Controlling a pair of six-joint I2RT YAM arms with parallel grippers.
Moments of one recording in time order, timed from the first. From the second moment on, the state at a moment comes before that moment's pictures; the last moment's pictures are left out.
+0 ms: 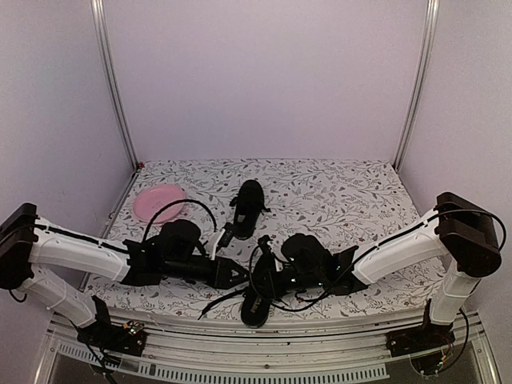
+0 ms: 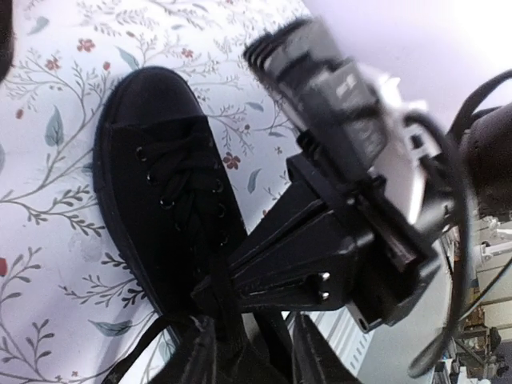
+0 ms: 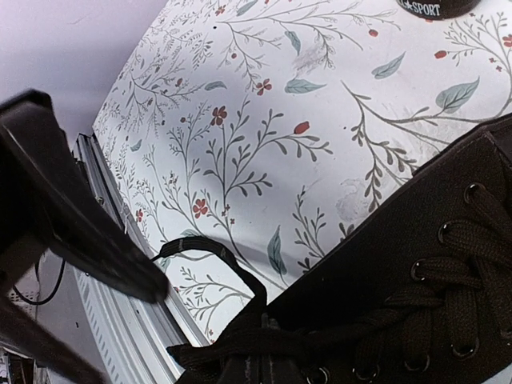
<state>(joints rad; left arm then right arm) -1.03 1.41 0.56 0.30 0.26 -0.72 1.16 1.77 0.83 0.31 -0.09 0.73</state>
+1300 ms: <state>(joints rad) -0.93 1.60 0.63 0.34 0.39 -0.75 1.16 1.77 0.83 0.32 -0.09 0.73</state>
